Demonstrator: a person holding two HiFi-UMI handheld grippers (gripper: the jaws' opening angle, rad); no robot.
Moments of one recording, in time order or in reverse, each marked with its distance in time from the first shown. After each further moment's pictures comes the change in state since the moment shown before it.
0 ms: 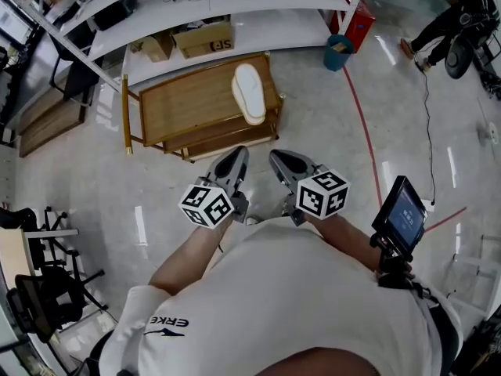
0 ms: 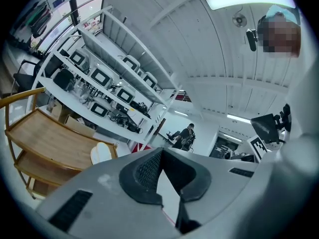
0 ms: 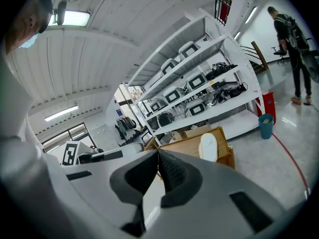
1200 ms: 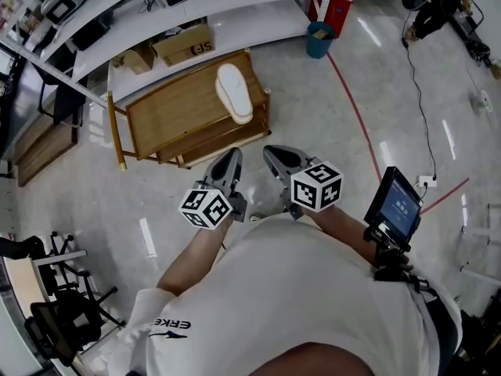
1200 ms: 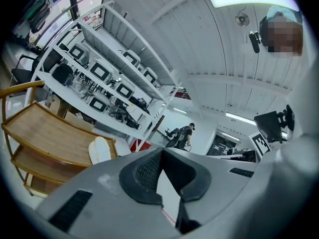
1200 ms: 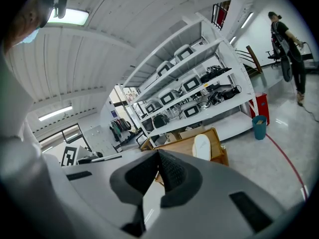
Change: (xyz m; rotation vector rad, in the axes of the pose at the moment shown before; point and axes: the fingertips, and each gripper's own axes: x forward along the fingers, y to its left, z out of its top) left arm 0.008 0.008 -0.020 -0.018 0.039 -0.019; right arm -0.002 -0.014 -0.006 0.008 -0.025 -0.066
